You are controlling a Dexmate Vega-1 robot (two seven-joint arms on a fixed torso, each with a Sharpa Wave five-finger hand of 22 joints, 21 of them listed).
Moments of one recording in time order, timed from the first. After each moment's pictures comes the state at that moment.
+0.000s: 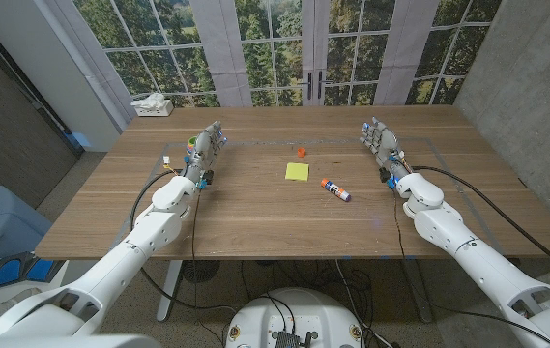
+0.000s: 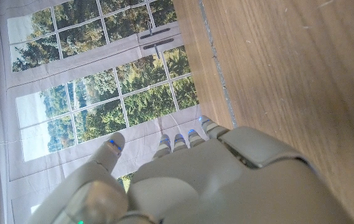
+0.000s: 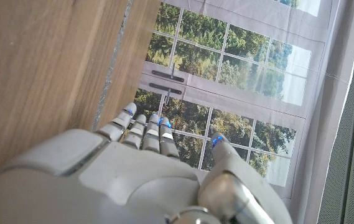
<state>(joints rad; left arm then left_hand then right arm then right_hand) 0.84 0.51 0.37 -1.30 -0.65 -0.29 -0.03 0.03 0.07 0.66 0.13 0.23 -0.08 -0.05 0.17 0.17 -0.16 -0.05 0.18 0.17 -0.17 -0.03 0.17 0.17 -0.07 -0.03 0.19 0.17 -0.84 -0.51 -0.37 -1.30 0.64 0.29 0.03 0.19 0.15 0.44 0.04 0.19 0.18 0.06 0.18 0.17 0.15 0.02 0.20 0.20 0.03 -0.03 0.23 0.26 0.09 -0.04 0.34 0.16</state>
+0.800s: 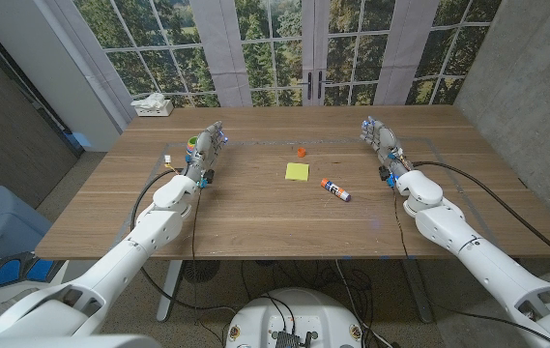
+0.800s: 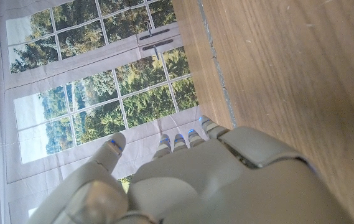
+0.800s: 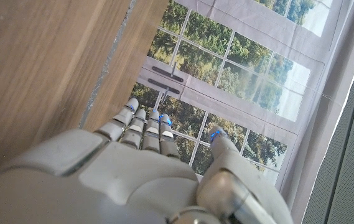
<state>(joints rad) 0.82 0.50 0.38 -1.26 -0.65 -0.29 -0.05 0.03 0.07 0.66 0.13 0.23 -0.08 -0.05 0.17 0.17 -0.16 -0.05 0.18 0.17 -0.17 -0.03 0.17 0.17 -0.07 -0.03 0.19 0.17 -0.85 -0.55 -0.39 -1.38 0.53 0.26 -0.07 0.25 0.16 0.47 -0.01 0.18 0.22 0.07 0.19 0.18 0.20 0.04 0.21 0.20 0.08 0.00 0.25 0.26 0.18 -0.03 0.34 0.17</state>
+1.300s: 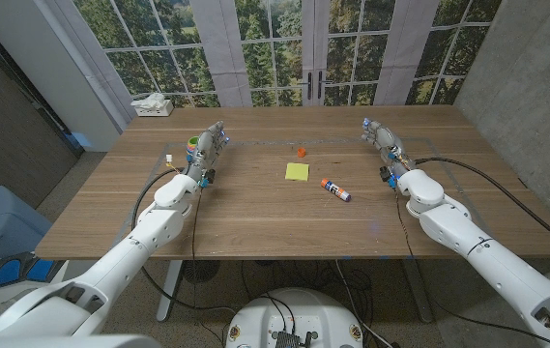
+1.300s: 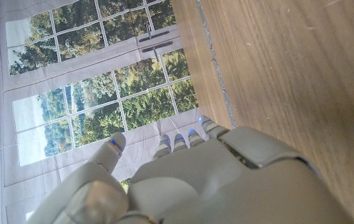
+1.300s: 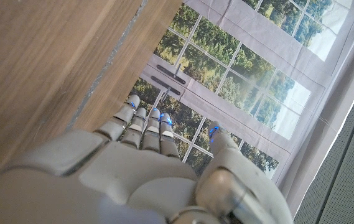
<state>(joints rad) 0.80 0.49 0.38 -1.25 -0.65 -0.29 -0.06 0.03 0.07 0.66 0.13 0.23 -0.08 -0.05 0.17 0.17 -0.16 -0.05 0.18 0.17 -0.17 -0.03 0.17 0.17 -0.07 -0.03 0.19 0.17 -0.89 -0.62 -0.40 -1.50 0.44 0.19 -0.17 0.28 0.17 0.48 -0.05 0.18 0.22 0.07 0.19 0.18 0.21 0.04 0.21 0.20 0.10 0.00 0.26 0.26 0.20 -0.02 0.34 0.17</state>
